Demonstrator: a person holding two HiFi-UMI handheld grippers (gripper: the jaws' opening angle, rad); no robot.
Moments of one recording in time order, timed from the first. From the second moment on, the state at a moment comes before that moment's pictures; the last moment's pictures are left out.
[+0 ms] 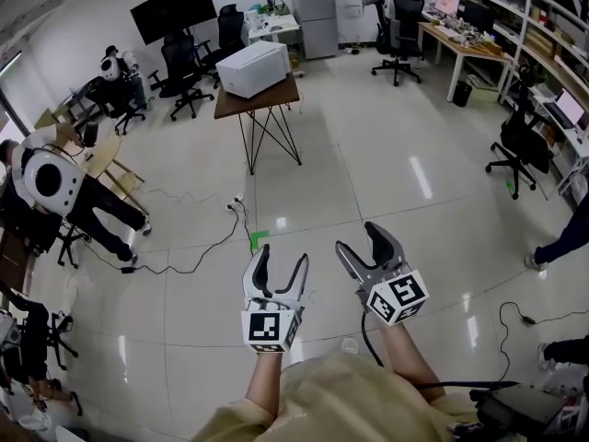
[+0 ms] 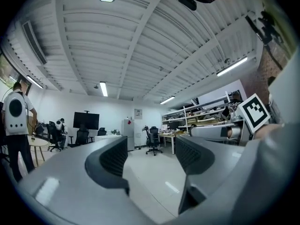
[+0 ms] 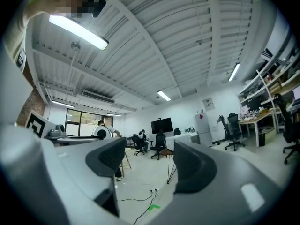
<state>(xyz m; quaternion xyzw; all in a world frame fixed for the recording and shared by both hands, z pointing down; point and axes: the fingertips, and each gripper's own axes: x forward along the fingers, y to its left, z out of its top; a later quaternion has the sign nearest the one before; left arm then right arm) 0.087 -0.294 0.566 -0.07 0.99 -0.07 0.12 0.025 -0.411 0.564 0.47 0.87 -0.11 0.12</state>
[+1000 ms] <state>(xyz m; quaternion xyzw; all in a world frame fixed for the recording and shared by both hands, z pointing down) -0.249 -0.150 0.537 -0.03 0.99 -0.04 0.15 -0.319 -0.242 0.553 0.55 0.82 -0.13 0.14</state>
